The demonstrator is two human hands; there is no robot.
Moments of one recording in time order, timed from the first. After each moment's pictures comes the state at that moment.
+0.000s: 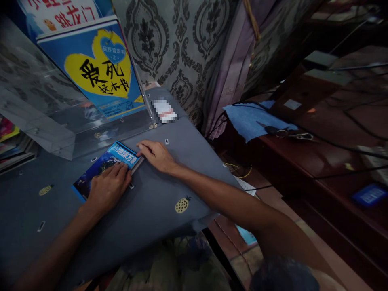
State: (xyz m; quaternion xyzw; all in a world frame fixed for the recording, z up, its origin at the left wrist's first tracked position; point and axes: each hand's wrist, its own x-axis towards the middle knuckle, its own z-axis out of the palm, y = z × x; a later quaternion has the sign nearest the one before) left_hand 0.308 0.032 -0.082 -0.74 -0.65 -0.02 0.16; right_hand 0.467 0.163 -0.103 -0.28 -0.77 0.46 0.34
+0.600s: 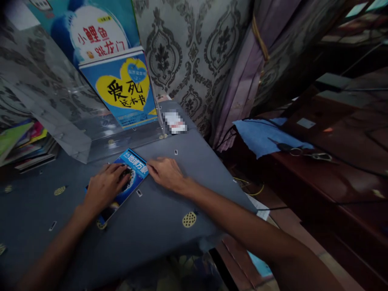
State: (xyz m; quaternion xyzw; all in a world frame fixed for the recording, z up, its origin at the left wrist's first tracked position) left_hand 0.273 0.034 -0.066 -0.71 -0.69 -0.02 0.12; right_hand 0.471 0.150 -0.103 -0.27 -0.91 0.20 0.24
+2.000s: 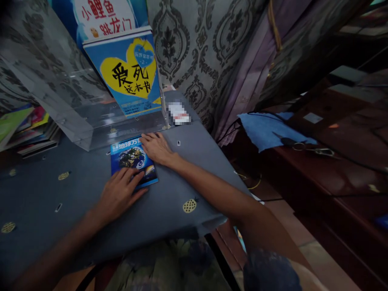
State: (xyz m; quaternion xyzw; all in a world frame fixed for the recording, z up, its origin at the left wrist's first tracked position) left_hand 0.307 -0.005 -0.080 -0.79 -0.59 -0.07 0.12; right_hand 0.410 0.189 -0.115 -0.25 -0.95 0.09 0.17
